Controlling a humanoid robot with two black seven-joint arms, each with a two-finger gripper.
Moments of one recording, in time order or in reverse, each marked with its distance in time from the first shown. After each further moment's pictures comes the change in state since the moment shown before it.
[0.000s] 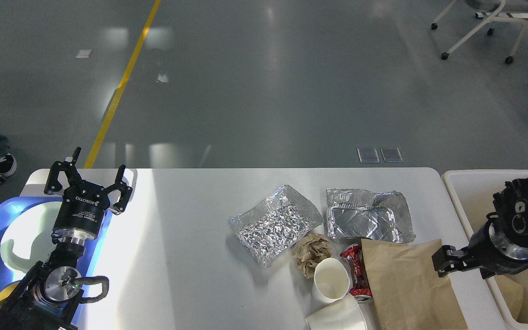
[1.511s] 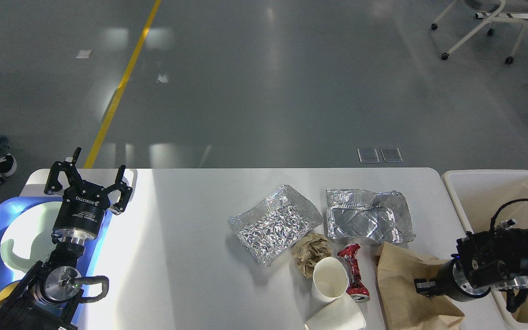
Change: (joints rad) left arm 0.000 0.000 0.000 0.000 0.000 0.000 0.000; right arm -0.442 0.213 0.014 -0.359 0.053 -0.207 0.157
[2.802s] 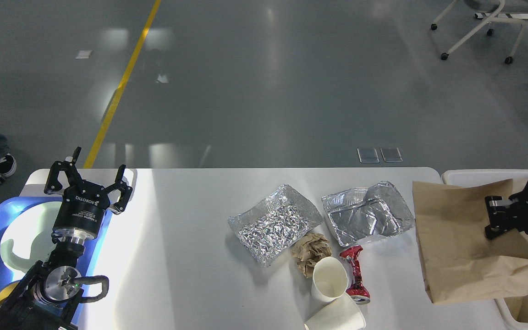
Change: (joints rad) left arm 0.000 0.000 0.000 0.000 0.000 0.000 0.000; right arm 0.894 -0.387 -0.158 0.334 -0.075 0.638 0.003
